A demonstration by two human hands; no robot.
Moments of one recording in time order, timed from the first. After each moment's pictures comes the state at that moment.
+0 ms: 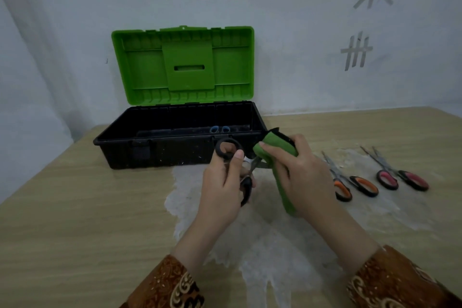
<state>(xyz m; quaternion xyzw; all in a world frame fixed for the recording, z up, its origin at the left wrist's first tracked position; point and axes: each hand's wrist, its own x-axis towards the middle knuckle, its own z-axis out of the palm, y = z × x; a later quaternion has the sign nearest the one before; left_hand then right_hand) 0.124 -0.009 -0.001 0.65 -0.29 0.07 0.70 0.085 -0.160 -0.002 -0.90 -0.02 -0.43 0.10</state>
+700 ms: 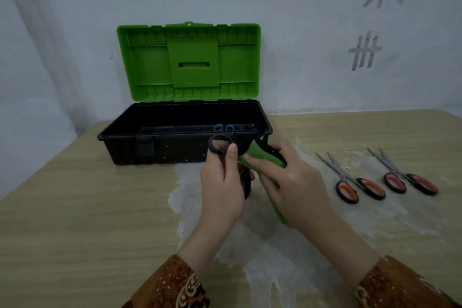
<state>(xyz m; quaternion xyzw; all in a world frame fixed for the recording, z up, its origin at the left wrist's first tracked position) 0.123 -0.009 0.001 0.67 -0.21 0.16 0.69 0.080 -0.135 -0.001 -0.89 -0.11 -0.43 0.10</state>
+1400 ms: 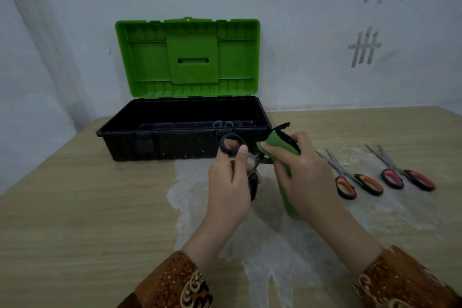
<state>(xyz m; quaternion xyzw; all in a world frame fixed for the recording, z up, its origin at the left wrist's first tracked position) 0.110 -0.016 0.001 0.67 -0.24 0.13 0.69 0.082 -0.152 -0.002 -0.89 -0.03 -0.43 0.13</state>
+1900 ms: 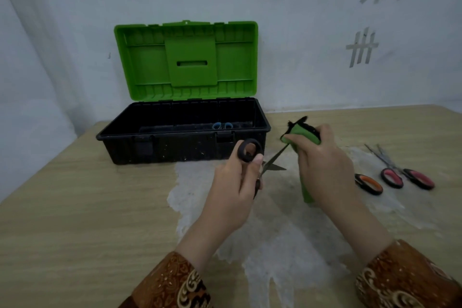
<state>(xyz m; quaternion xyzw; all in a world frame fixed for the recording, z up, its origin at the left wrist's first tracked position) 0.116 -0.008 0.001 0.71 -0.38 0.13 0.57 0.086 -0.181 -0.001 -0.89 0.08 -0.43 0.08</state>
